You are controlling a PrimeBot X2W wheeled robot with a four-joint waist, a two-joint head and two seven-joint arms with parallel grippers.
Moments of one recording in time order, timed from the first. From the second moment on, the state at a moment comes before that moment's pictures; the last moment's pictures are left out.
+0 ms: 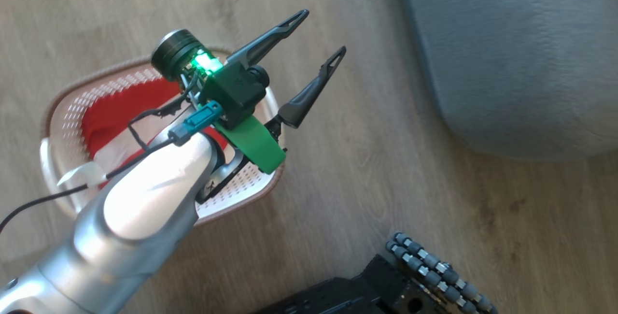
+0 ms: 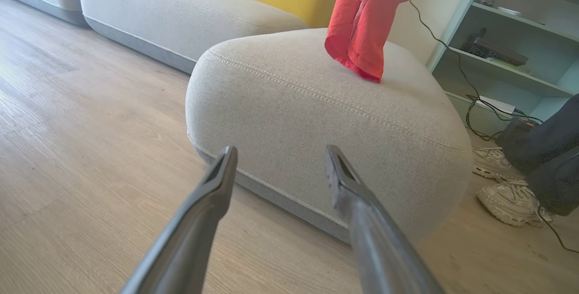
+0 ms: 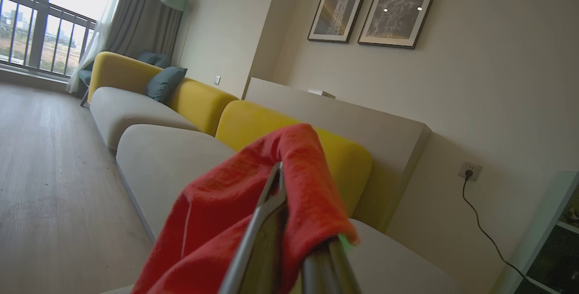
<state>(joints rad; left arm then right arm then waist) -0.74 0.30 -0.81 0.16 -0.38 -0.12 -0.23 -1.19 -0.54 -0.36 0.60 0.16 0.12 -0.26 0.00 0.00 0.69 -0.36</state>
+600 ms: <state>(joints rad) -0.76 0.26 -0.81 0.17 -0.38 -0.11 -0.25 -1.08 -0.46 -0.44 0.83 0.18 0.12 -0.26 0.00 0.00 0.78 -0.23</state>
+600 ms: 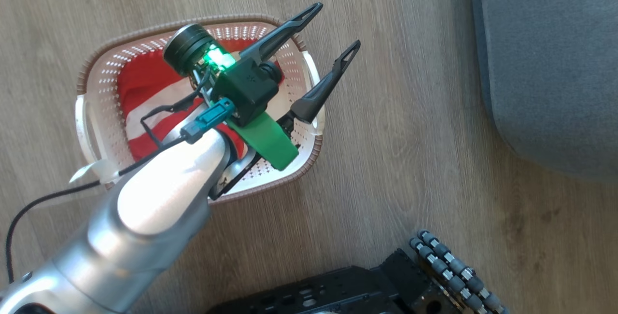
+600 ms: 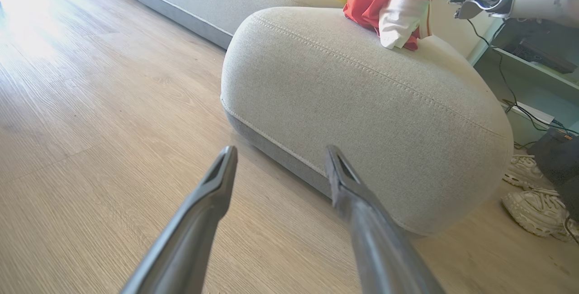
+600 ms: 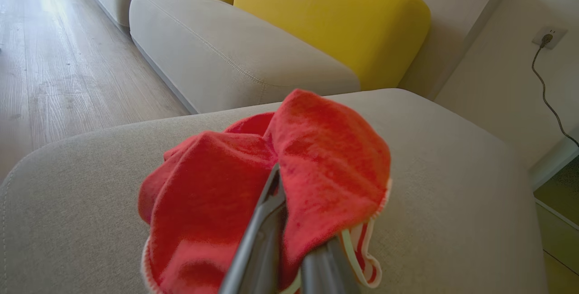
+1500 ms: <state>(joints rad) -0.59 0.14 -0.64 0.24 -0.39 -0.12 -0.26 -0.69 -0.43 0.04 0.55 0.39 0.12 -0.26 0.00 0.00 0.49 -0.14</state>
